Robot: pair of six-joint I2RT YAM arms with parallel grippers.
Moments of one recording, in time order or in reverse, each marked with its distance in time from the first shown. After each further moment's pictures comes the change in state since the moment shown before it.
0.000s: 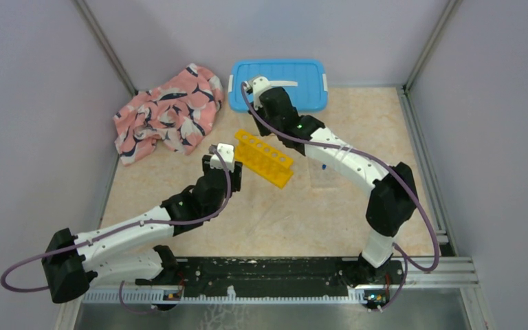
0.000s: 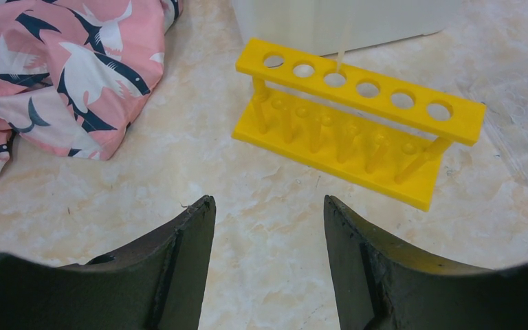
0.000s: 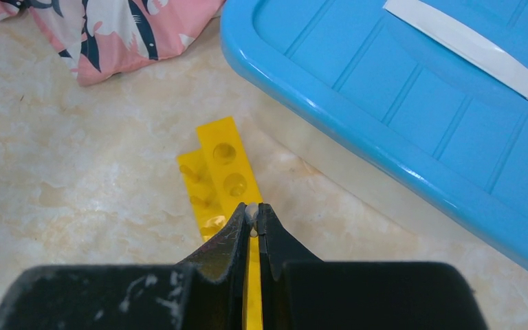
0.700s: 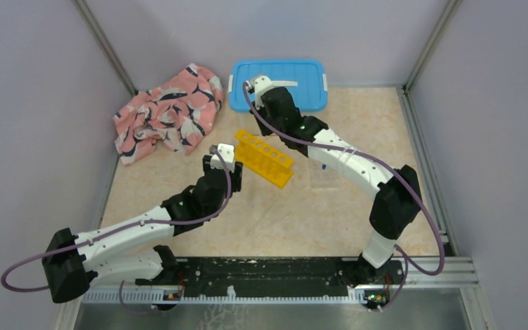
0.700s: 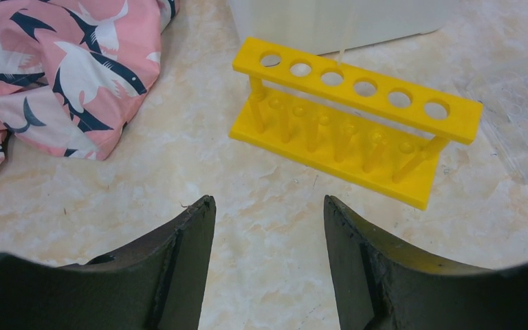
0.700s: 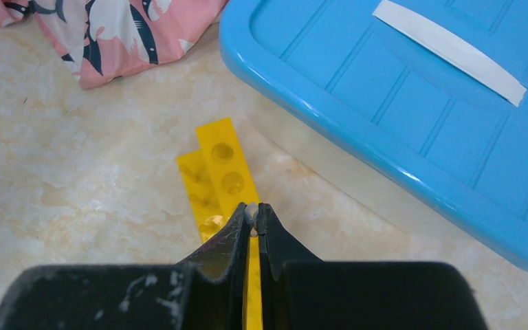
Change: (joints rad) left arm 0.000 0.003 0.000 0.003 0.007 -0.003; right arm 0.004 -0.034 -0.016 0.002 0.013 -0.011
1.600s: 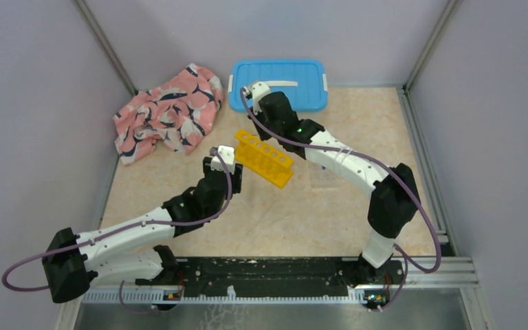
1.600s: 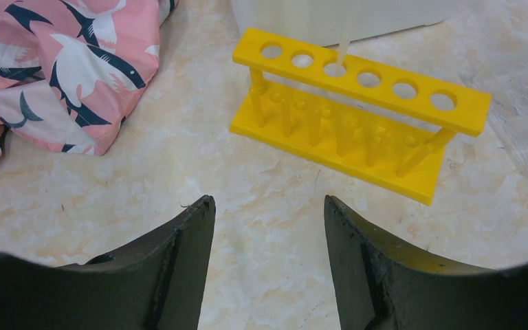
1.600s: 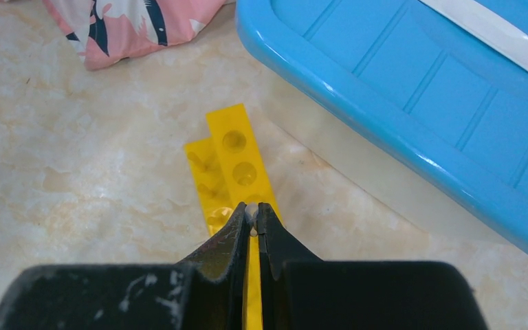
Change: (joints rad) left arm 0.000 0.000 -0.028 0.018 0.000 -0.001; right arm 0.006 0.011 -0.038 0.023 -0.031 0.002
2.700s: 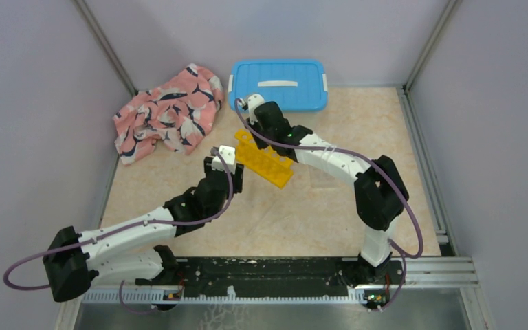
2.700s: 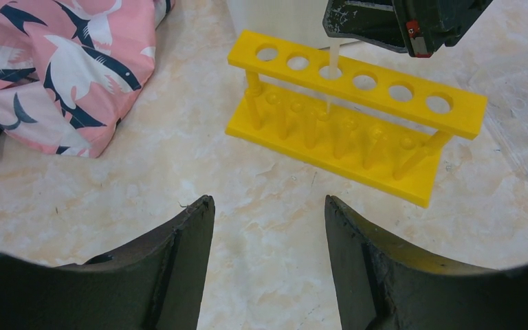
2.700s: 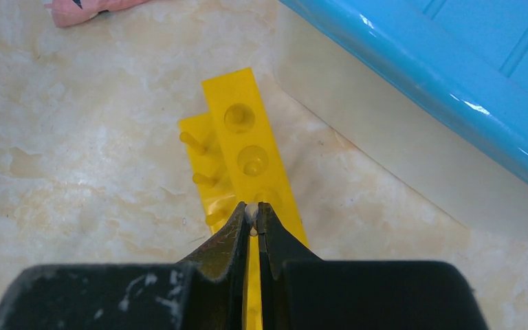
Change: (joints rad) left arm 0.000 0.012 -0.006 0.026 0.003 0.001; right arm 0.000 0.099 -0.052 0.060 -0.017 0.021
